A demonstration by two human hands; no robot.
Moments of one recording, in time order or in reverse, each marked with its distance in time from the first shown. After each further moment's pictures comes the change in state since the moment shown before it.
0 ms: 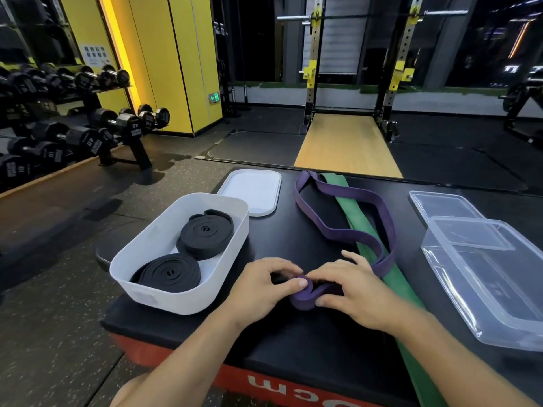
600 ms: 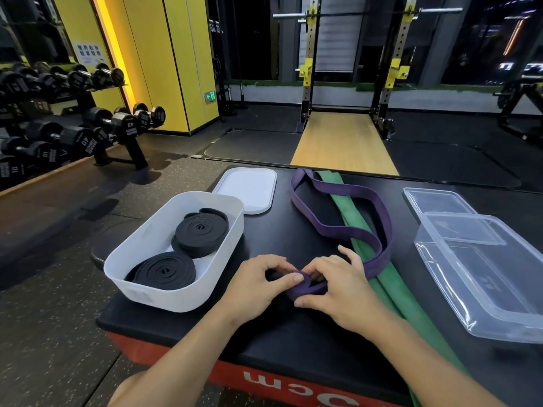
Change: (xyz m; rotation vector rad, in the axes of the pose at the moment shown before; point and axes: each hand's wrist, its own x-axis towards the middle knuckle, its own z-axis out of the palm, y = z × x) left_hand -0.003 0.002 0.001 0.073 0.021 0.003; right_hand 0.002 -0.016 0.024 0.003 0.248 0.110
